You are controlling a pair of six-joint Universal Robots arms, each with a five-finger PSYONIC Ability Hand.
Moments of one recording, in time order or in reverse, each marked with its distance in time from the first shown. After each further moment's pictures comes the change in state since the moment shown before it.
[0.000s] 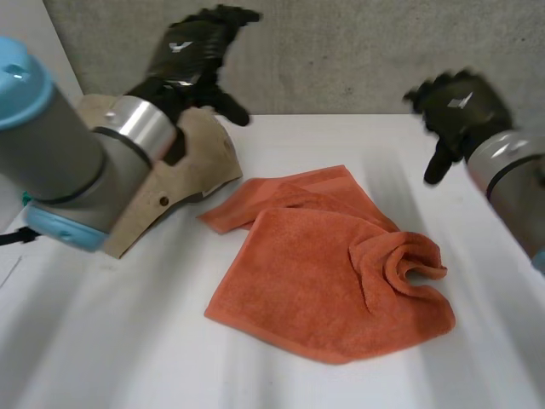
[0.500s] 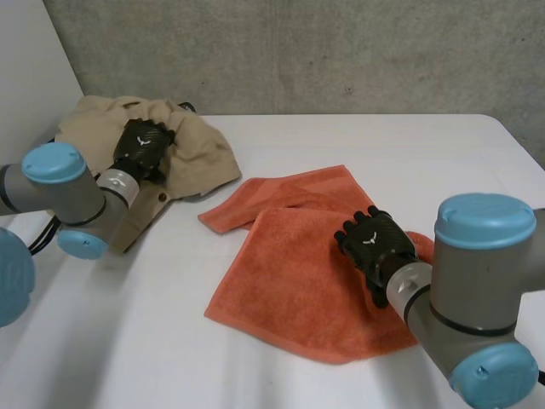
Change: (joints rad) left arm 0.264 -0.644 0.340 0.100 0.048 0.597; right arm 0.192 0.154 0.303 -0.152 0.051 -0.149; left_hand 0.511 0.478 0.462 0.485 0.448; right_hand 0.000 0.000 0.000 0.000 0.000
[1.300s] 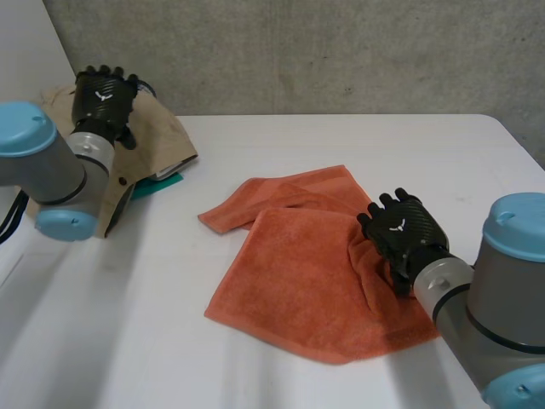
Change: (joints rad) left arm -0.037 0.311 -0.212 0.038 -0.242 -0.055; right arm -0.061 -0.153 0.118 -0.064 0.003 0.002; left_hand -0.411 -0.415 -0.401 -0.418 -0.399; right_hand 0.000 0.000 0.000 0.000 0.000
